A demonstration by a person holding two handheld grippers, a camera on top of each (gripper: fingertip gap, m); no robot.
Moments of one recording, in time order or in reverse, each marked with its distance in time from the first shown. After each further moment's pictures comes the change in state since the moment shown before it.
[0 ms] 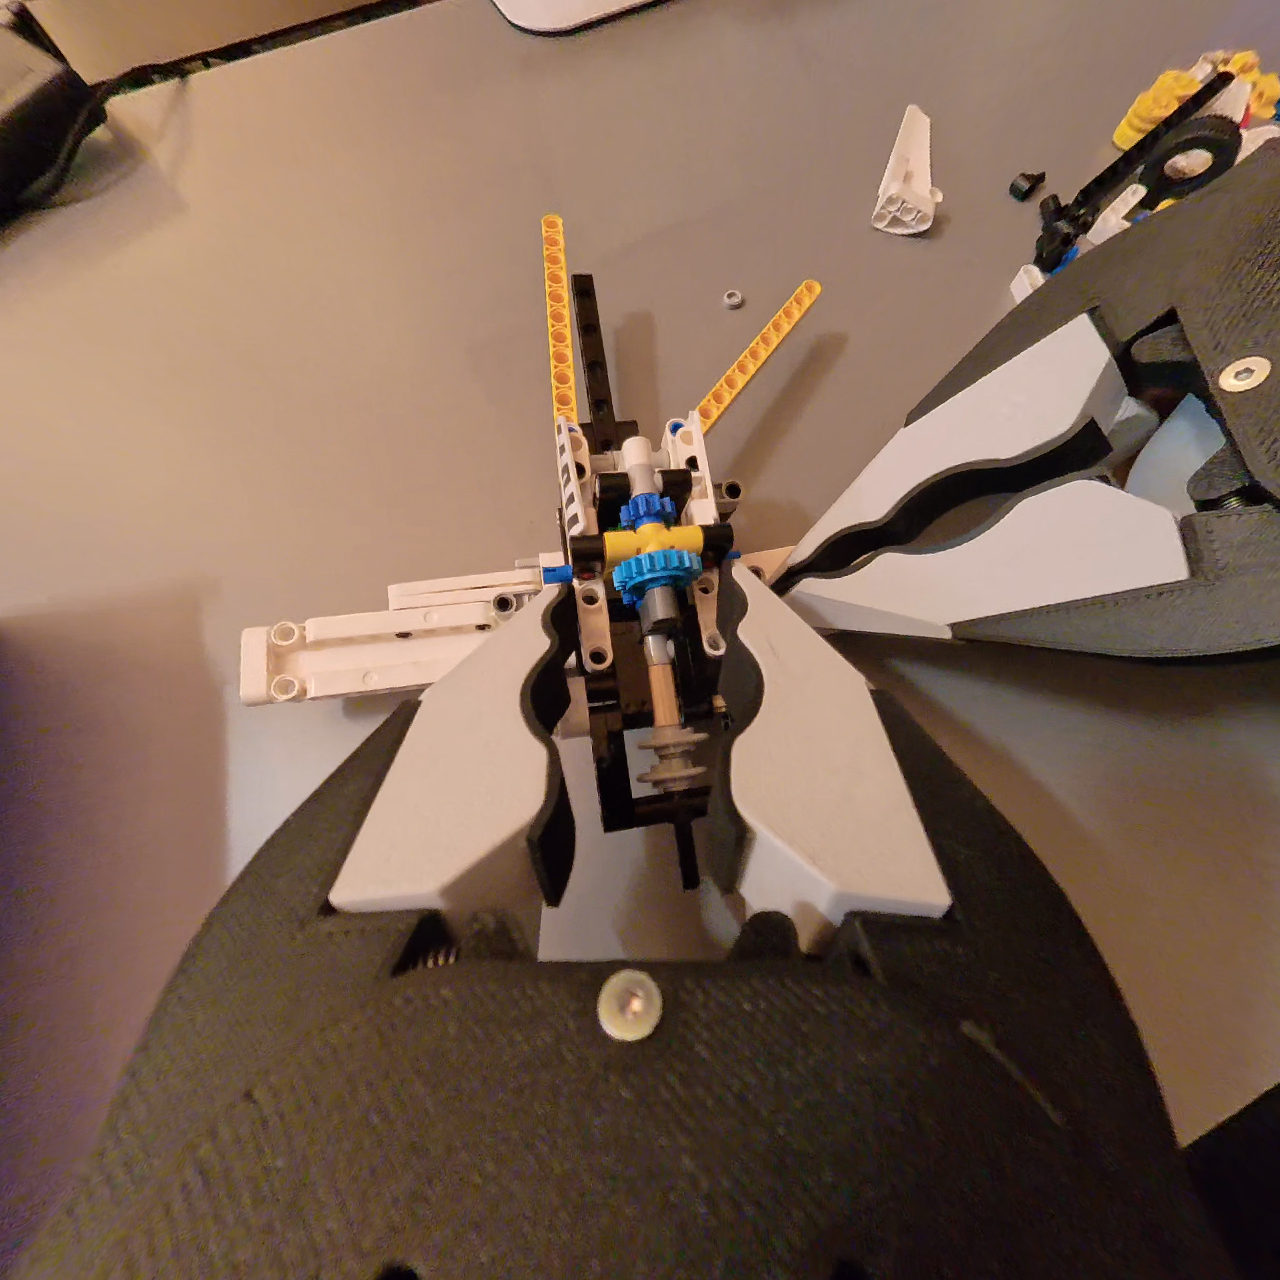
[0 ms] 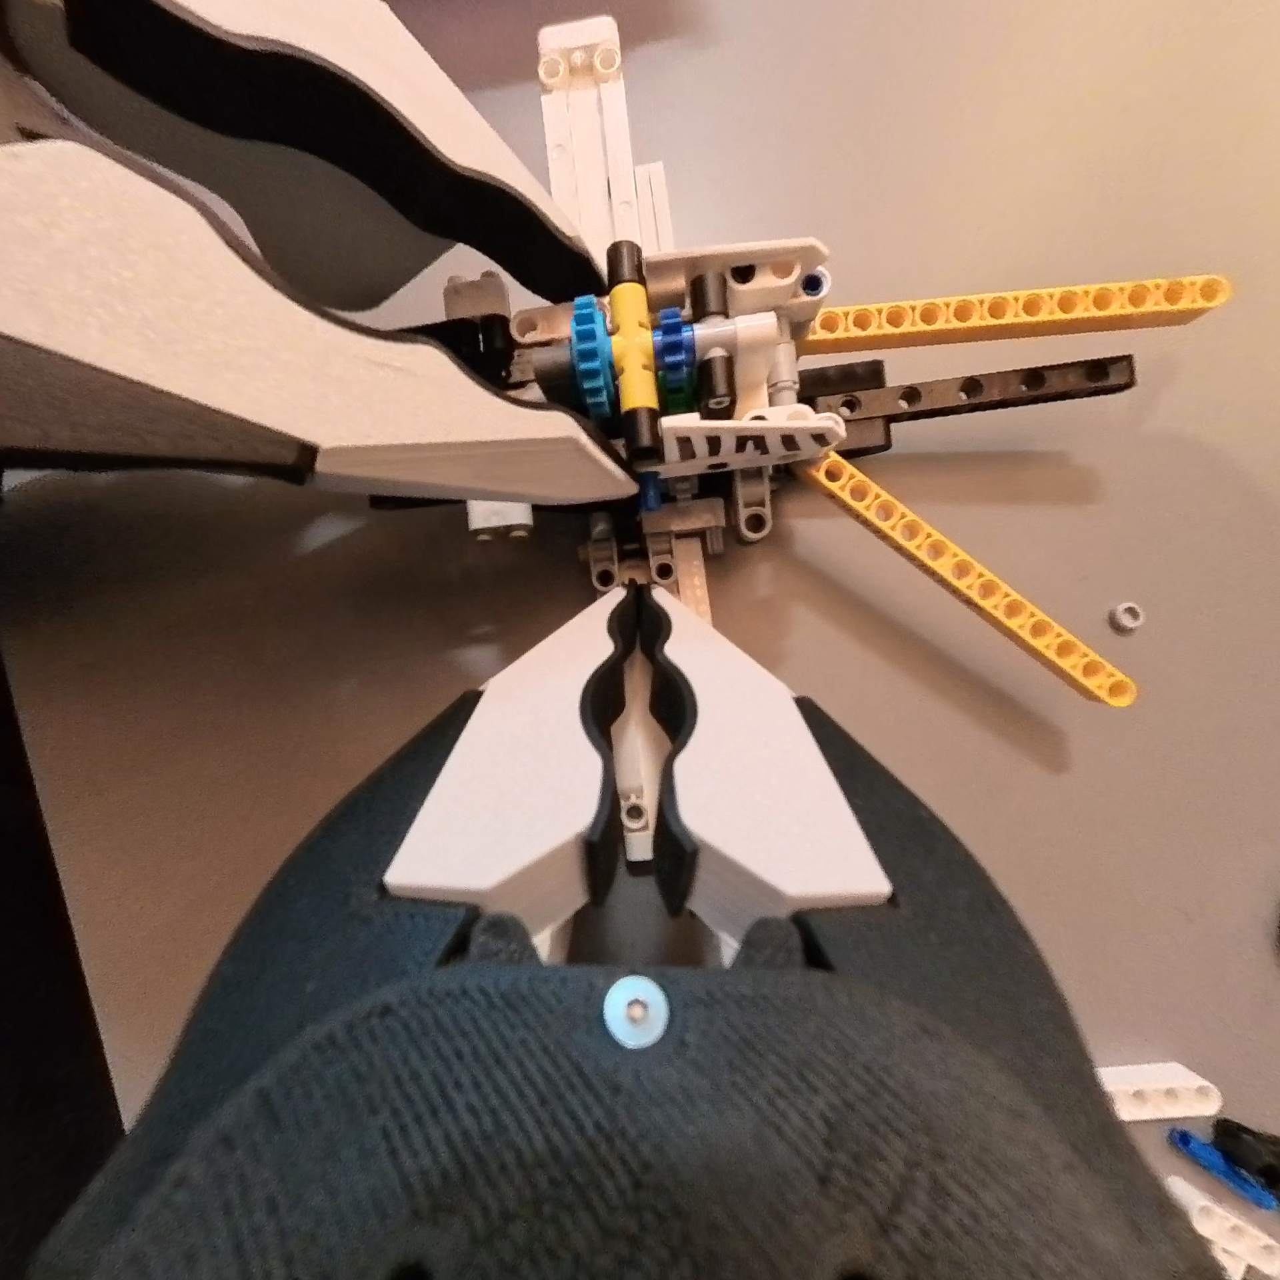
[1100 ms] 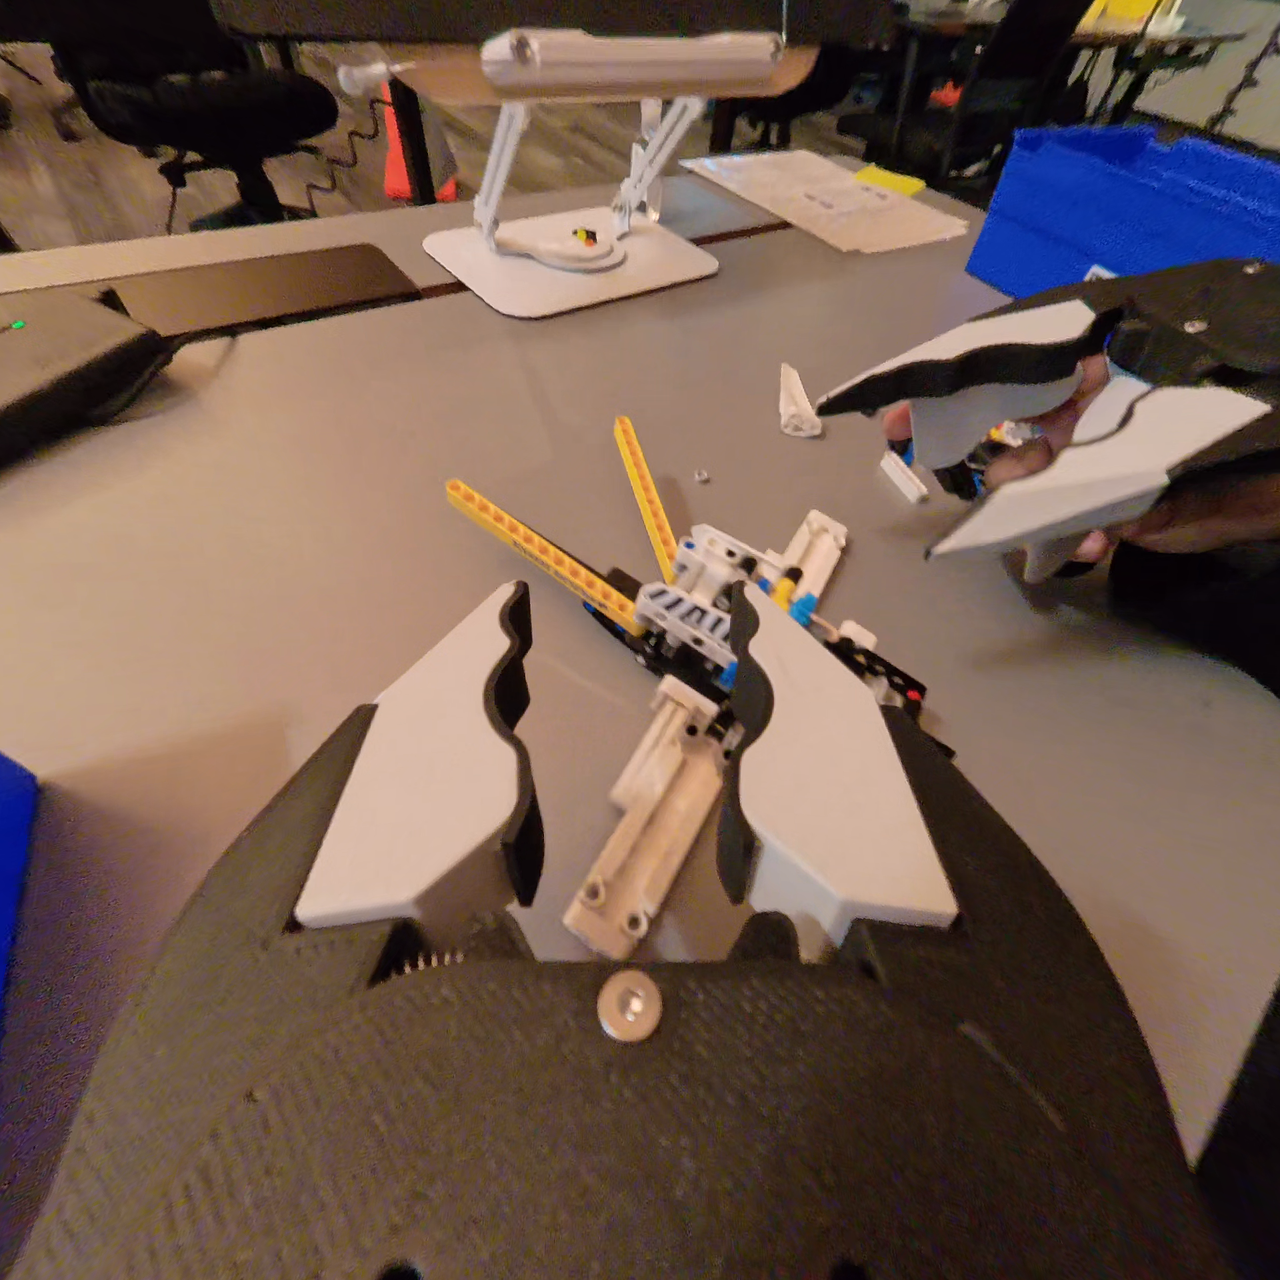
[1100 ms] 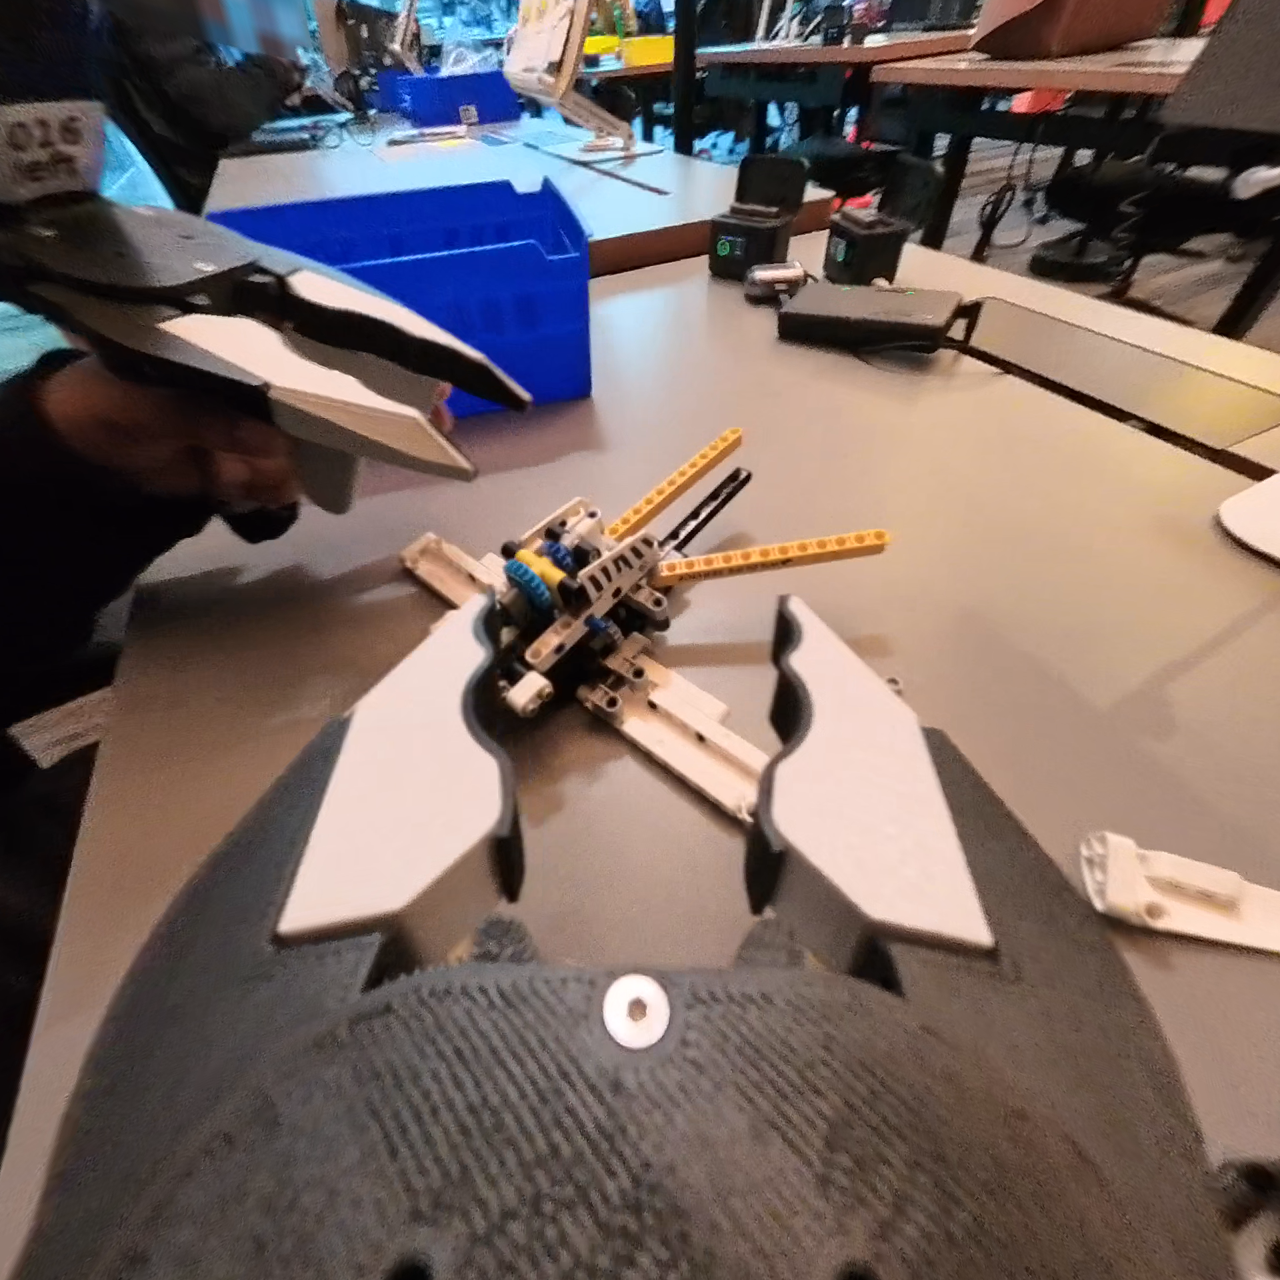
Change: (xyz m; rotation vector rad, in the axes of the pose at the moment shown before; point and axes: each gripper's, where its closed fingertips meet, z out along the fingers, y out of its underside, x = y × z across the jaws) left arm -0.033 -0.037 -0.029 0.303 0.207 -0.005; right arm 0.042 -0.037 -0.072 0.570 0.001 0.061
